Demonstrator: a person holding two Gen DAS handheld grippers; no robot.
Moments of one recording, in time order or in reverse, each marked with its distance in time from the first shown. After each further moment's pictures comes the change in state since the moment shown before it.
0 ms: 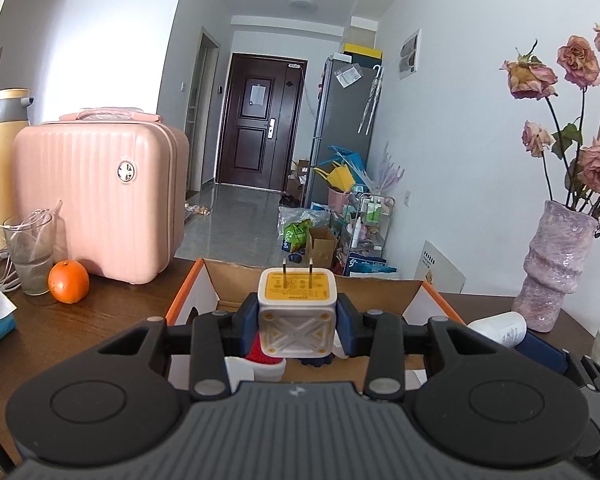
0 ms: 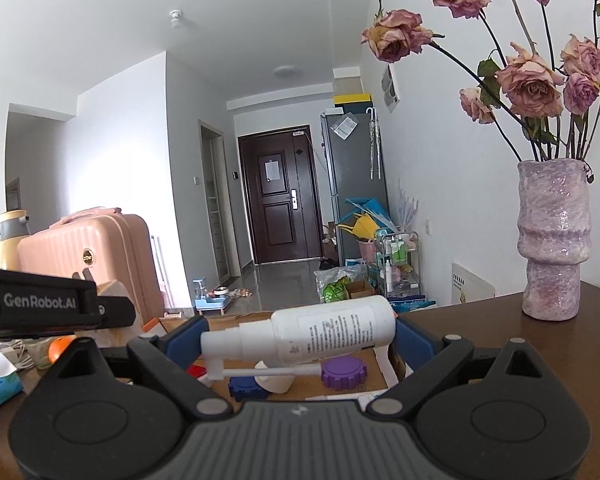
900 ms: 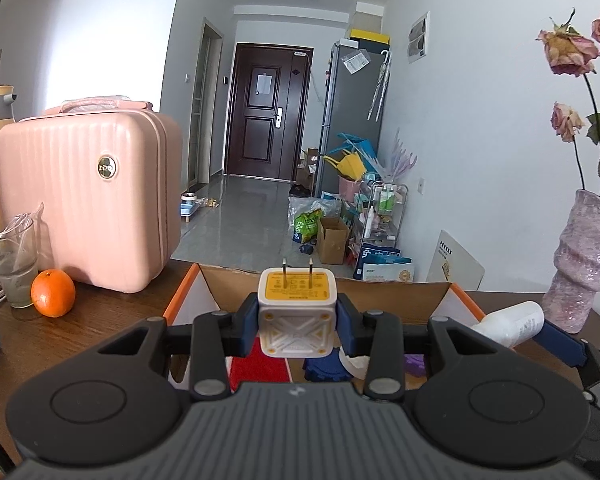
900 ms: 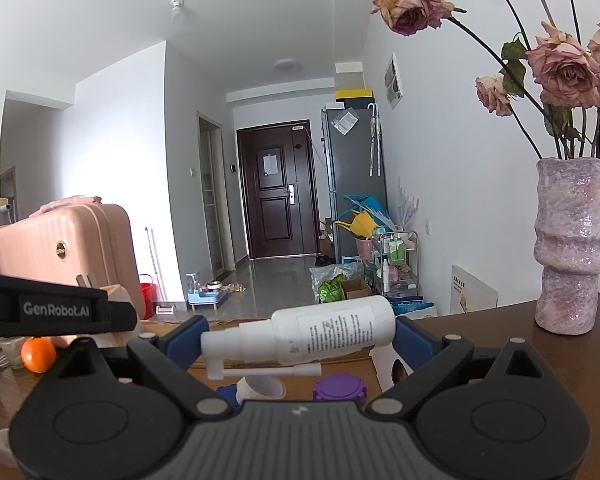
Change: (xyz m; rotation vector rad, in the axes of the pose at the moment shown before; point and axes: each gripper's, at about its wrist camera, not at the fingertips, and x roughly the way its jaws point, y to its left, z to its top) left arm 0.058 -0.001 0.009 0.023 0.035 0.037; right arm 0.046 0.001 -0.001 -0.030 0.015 -0.014
